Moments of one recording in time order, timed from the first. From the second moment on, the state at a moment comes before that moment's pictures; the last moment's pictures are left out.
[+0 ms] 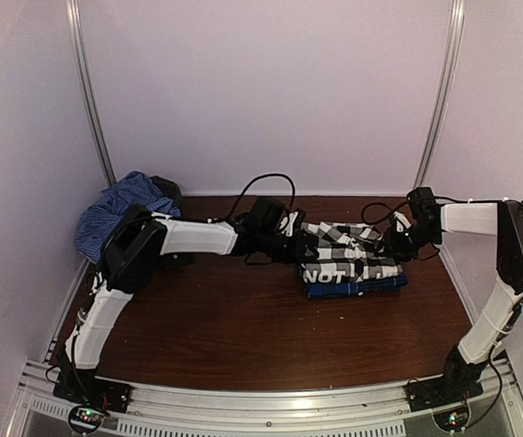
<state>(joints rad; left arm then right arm) -0.83 2.42 1.84 -0.01 0.46 -0.64 0.06 1.70 1.06 -0.45 -0.35 0.25</state>
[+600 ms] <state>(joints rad) -0.77 2.16 1.70 -0.09 0.35 -0.53 0.04 1.46 1.13 -0.59 -0.20 0.23</state>
